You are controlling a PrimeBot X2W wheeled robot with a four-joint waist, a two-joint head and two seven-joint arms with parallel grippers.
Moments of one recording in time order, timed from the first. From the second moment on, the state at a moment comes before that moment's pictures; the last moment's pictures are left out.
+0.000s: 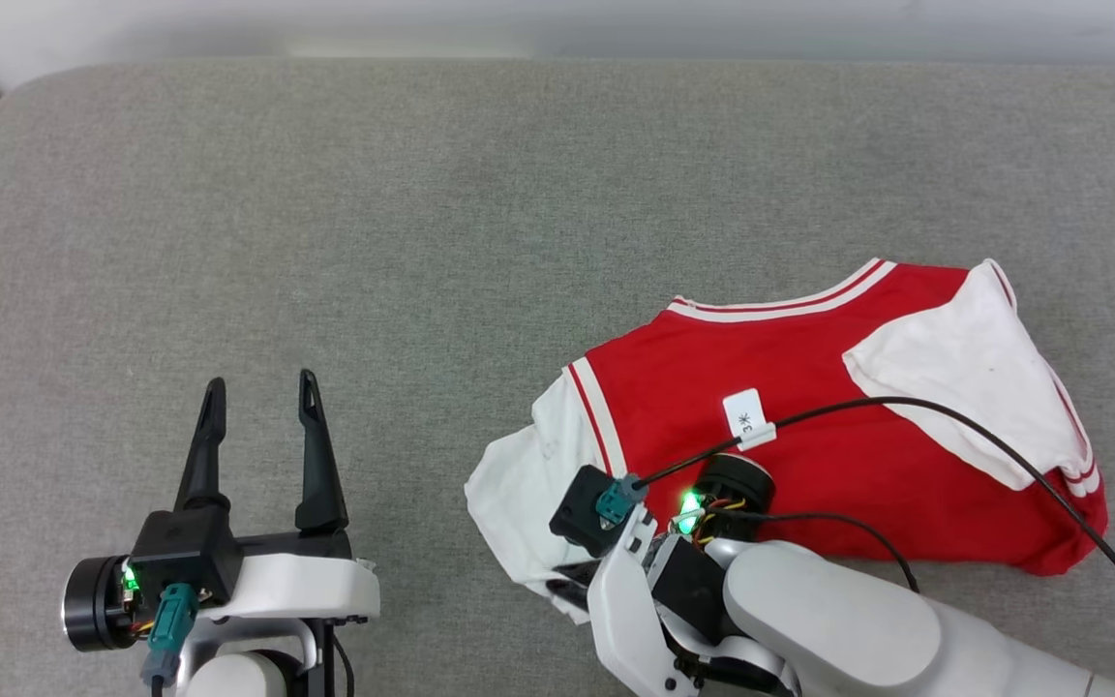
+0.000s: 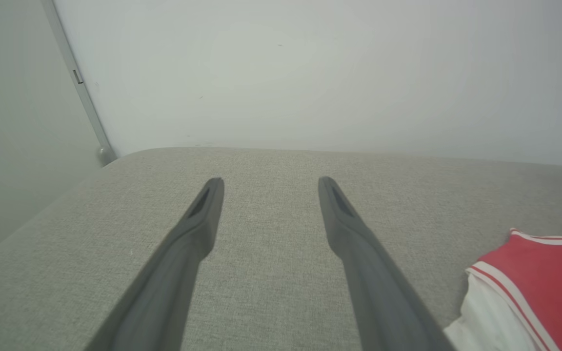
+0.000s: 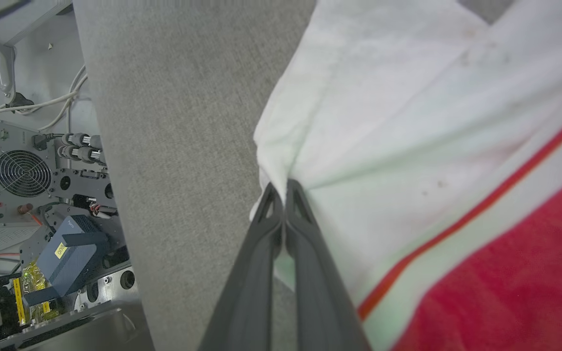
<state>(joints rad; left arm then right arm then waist) -0.07 0.05 -0.04 -0.04 -0.09 0.14 -0.26 -0.77 -0.24 1.27 0.41 0.76 0.13 0.41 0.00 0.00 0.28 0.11</state>
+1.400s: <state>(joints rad) -0.05 0.05 -0.05 -0.04 -0.08 0.14 -0.26 -0.98 -0.85 1.24 0.16 0.89 0.13 0.66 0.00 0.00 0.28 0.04</state>
